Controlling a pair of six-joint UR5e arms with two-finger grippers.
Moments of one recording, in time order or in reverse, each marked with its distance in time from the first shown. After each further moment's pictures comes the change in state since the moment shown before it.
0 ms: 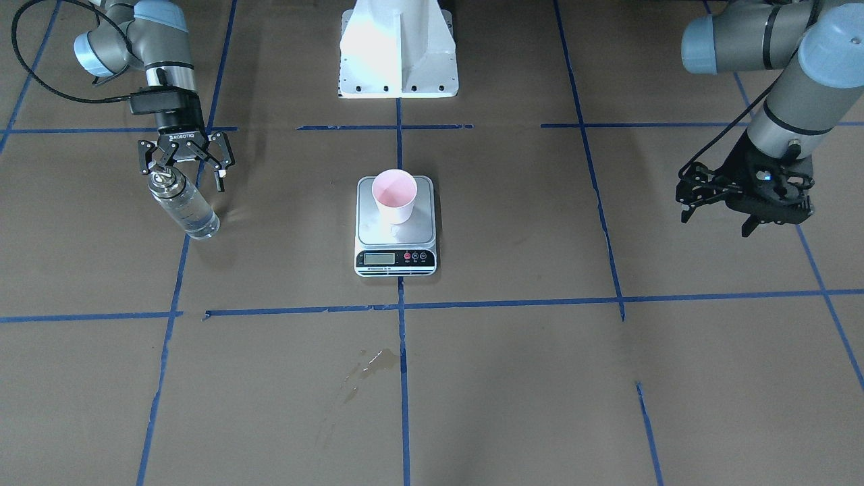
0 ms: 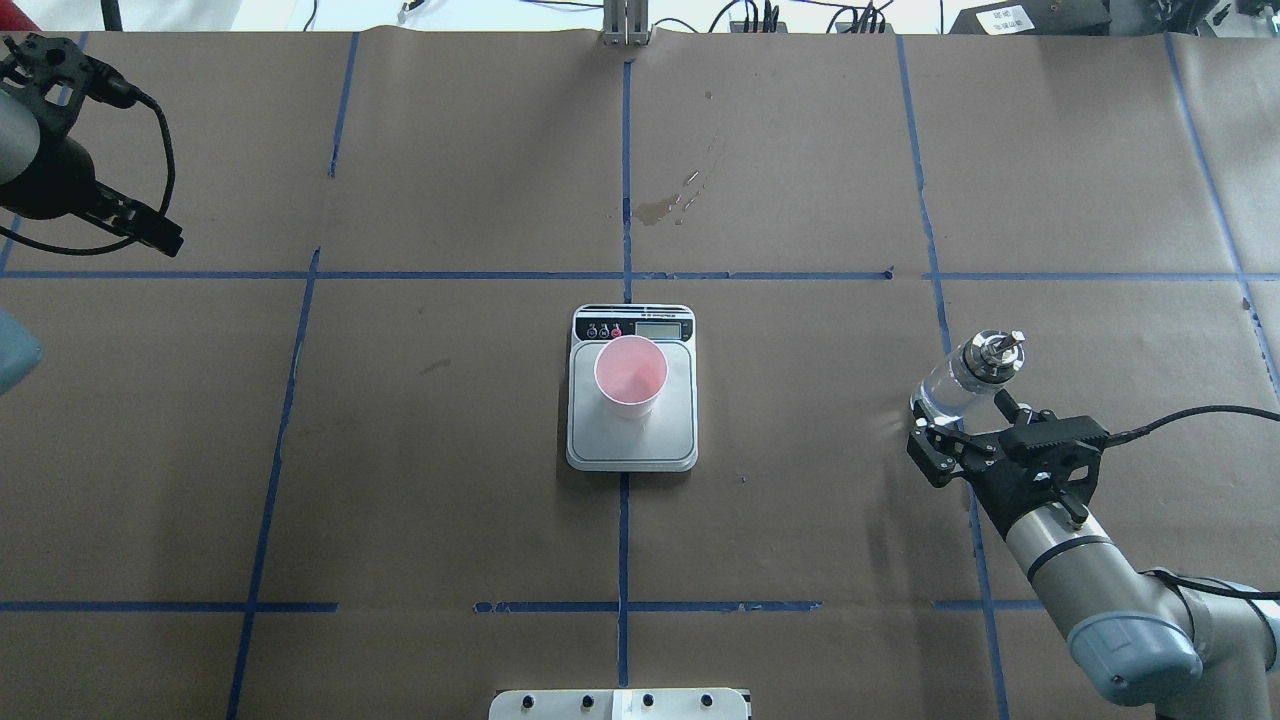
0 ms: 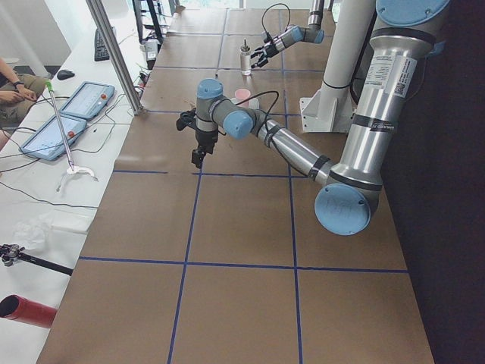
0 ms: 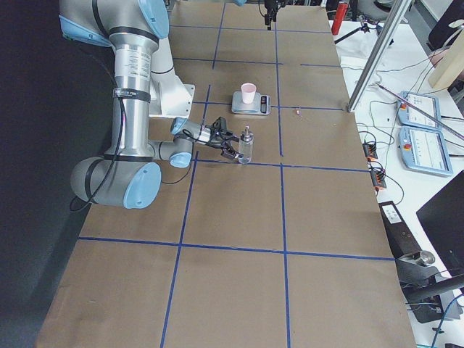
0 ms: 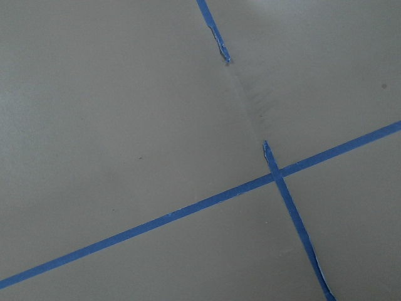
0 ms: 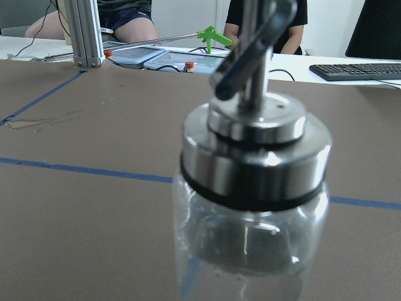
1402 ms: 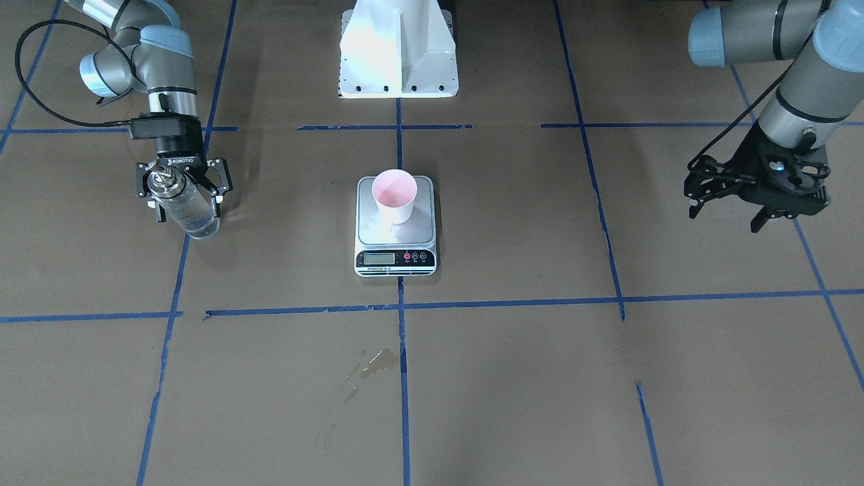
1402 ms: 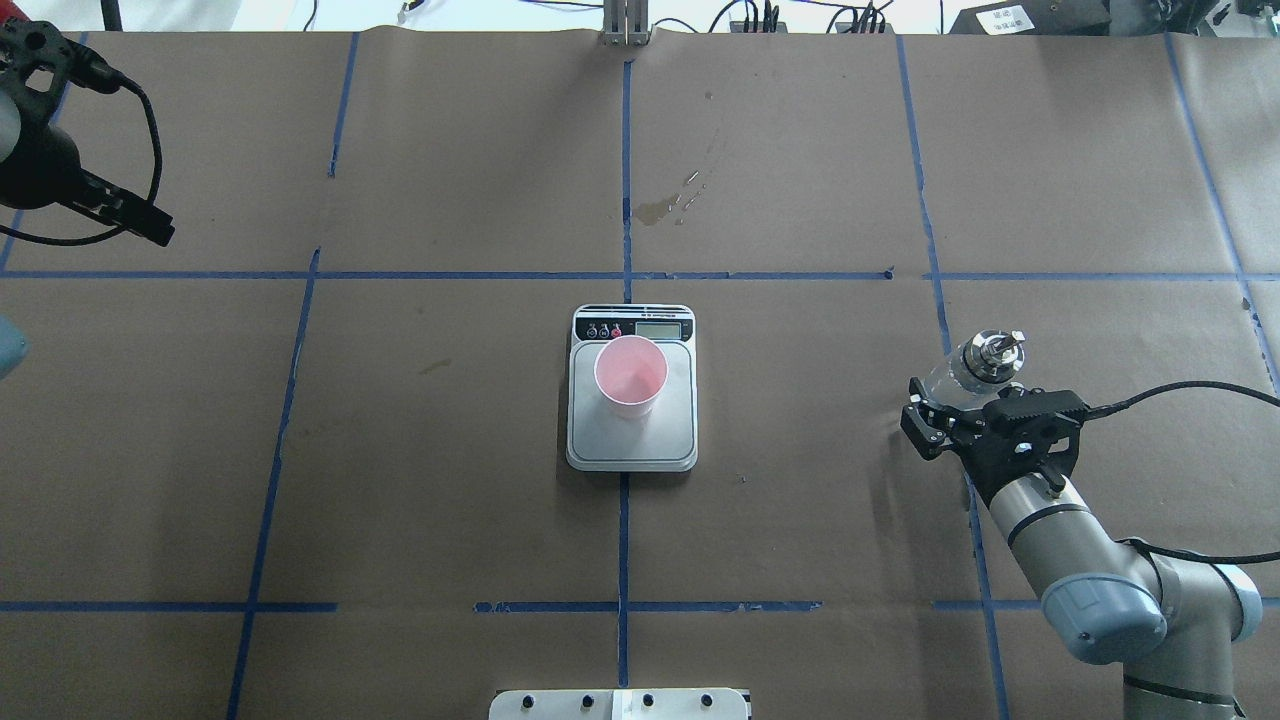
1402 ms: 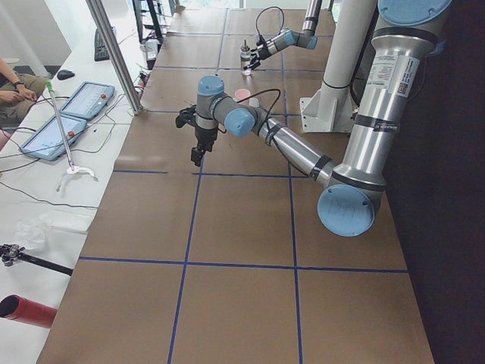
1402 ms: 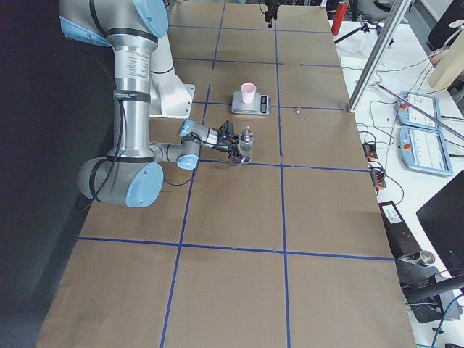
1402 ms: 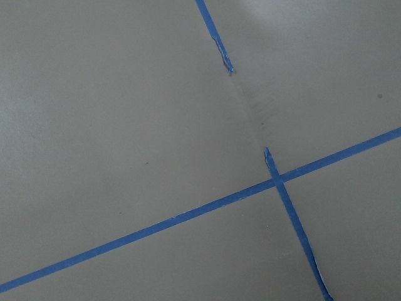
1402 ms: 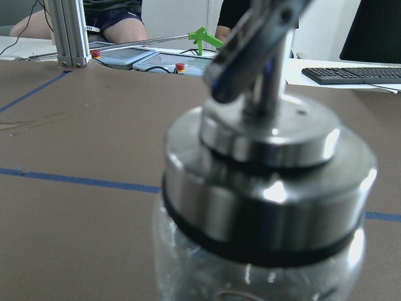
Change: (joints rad) left arm -0.018 0.001 -0.025 0.005 0.000 -0.001; right arm 0.061 0.067 -0.080 -0.001 0.037 -0.023
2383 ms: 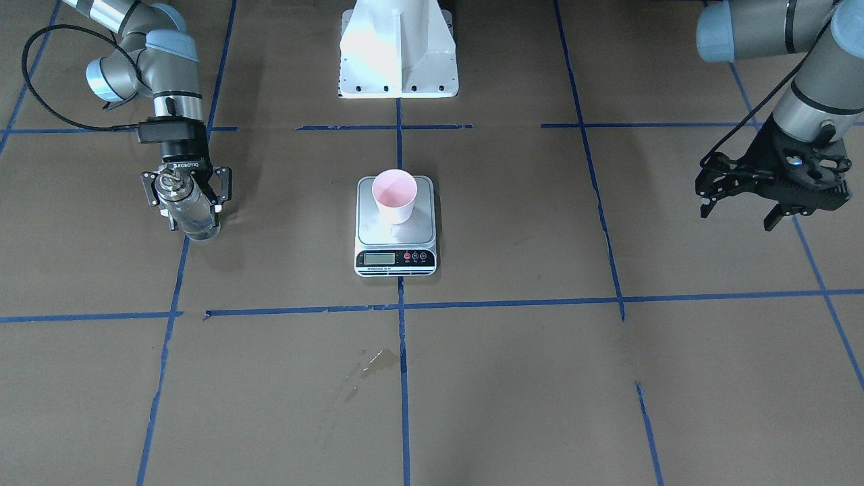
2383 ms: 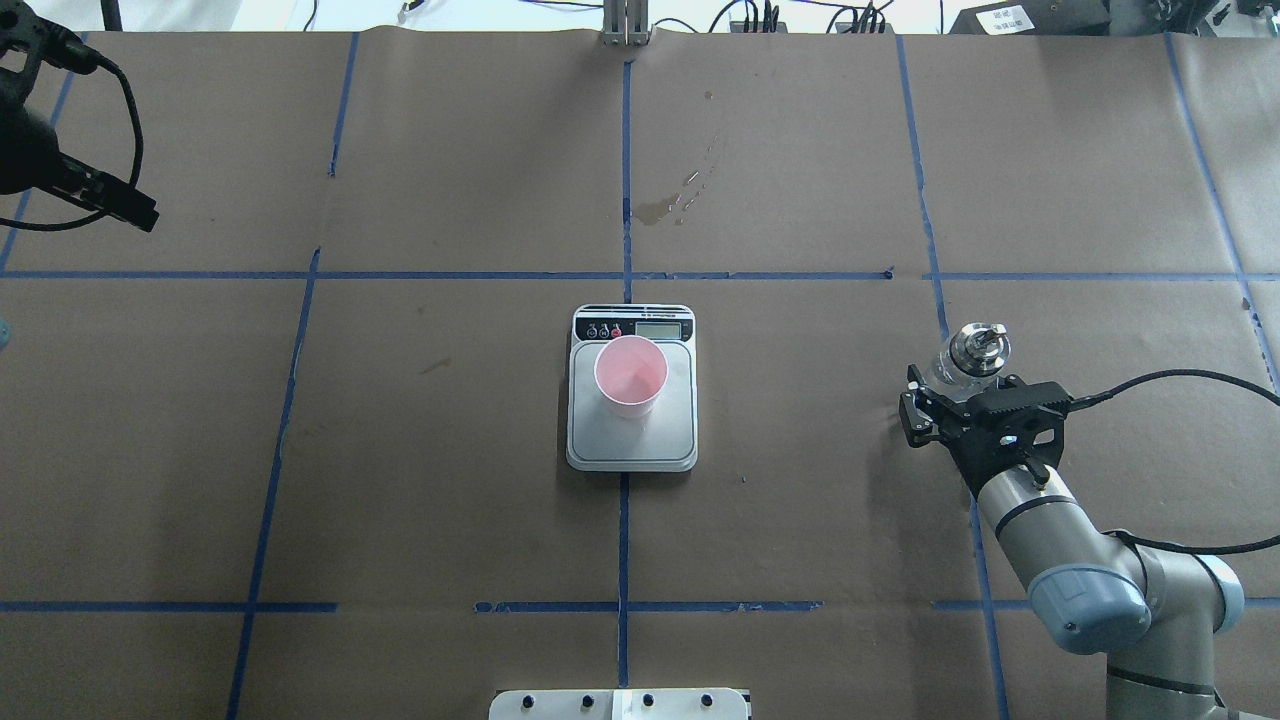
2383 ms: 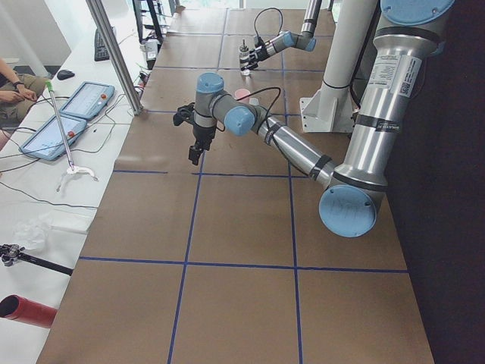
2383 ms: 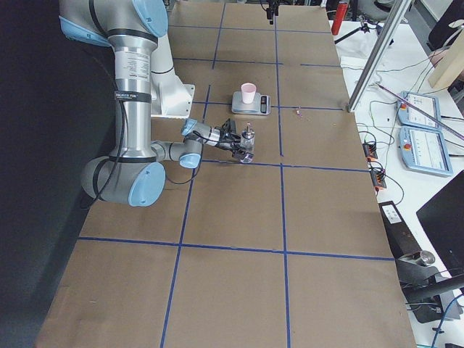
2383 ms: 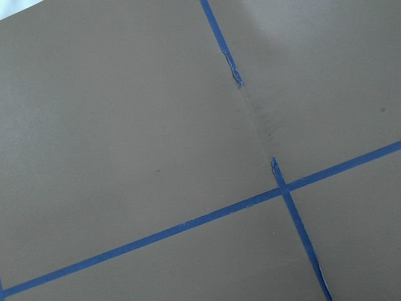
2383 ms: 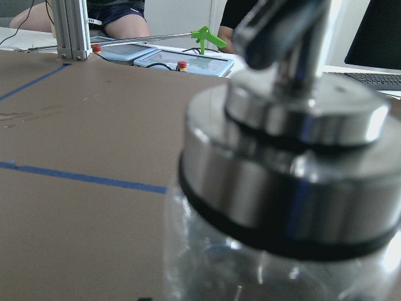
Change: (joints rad) left arm -0.025 -0.003 -0.014 0.024 0.001 0.000; right arm 0.014 0.026 -0.010 0.005 -0.001 -0.070
